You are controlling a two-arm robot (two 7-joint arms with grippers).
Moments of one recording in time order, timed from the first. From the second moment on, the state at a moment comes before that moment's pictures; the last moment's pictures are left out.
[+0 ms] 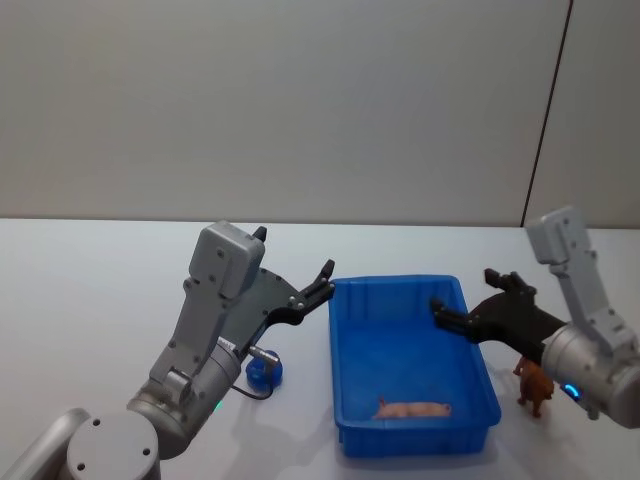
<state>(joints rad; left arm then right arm) -0.24 0.38 0.45 -1.63 -0.20 0.01 -0.01 0.28 0.24 -0.26 -1.45 0.15 0.29 0.32</state>
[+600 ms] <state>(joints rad) -0.24 0.38 0.45 -1.63 -0.20 0.01 -0.01 0.16 0.32 -0.20 -1.55 0.21 0.31 0.23</state>
